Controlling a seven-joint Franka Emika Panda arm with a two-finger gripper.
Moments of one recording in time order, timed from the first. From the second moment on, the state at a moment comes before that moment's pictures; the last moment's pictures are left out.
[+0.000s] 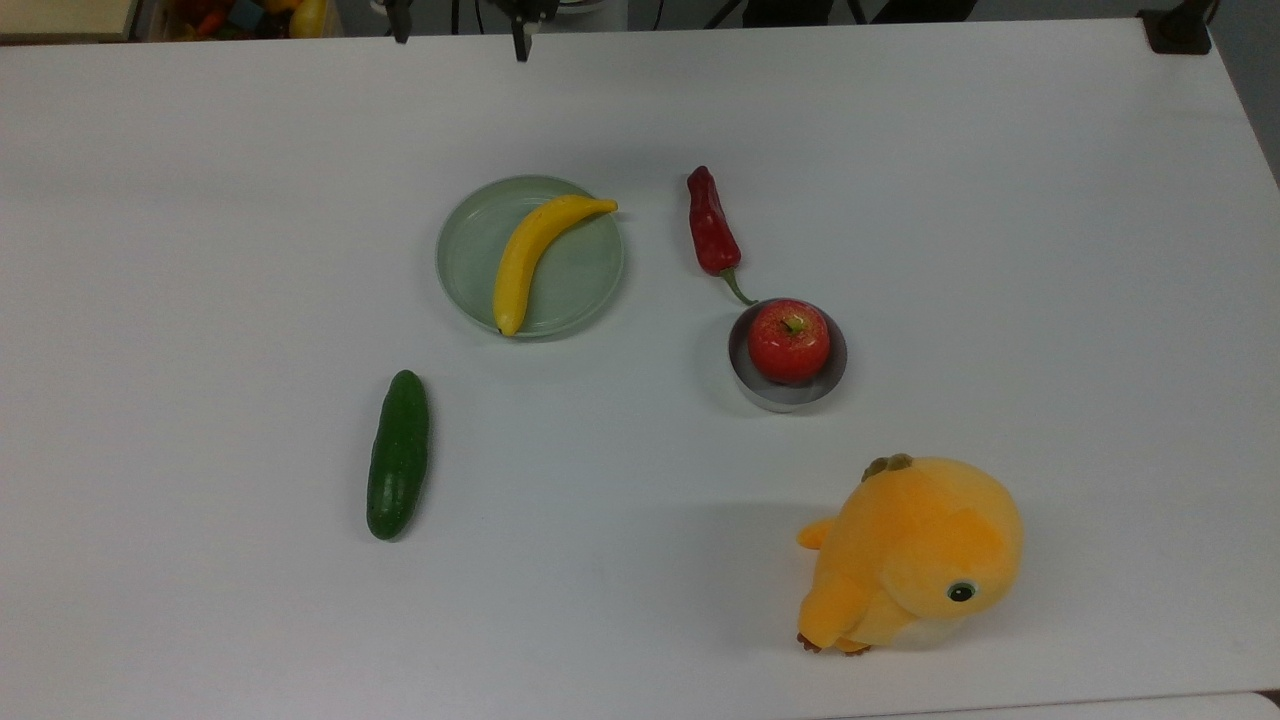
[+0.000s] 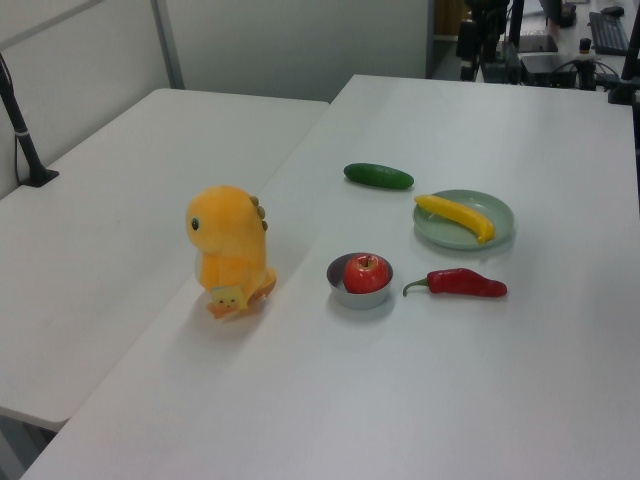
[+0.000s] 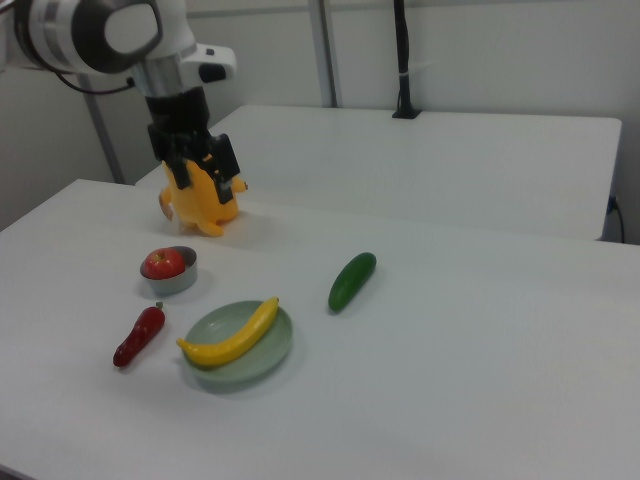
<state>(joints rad) -0.03 0.04 0.03 -1.57 0.00 1.65 0.13</state>
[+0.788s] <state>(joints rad) 0.15 -0.01 -0.05 -1.58 0.00 1.59 0.06</state>
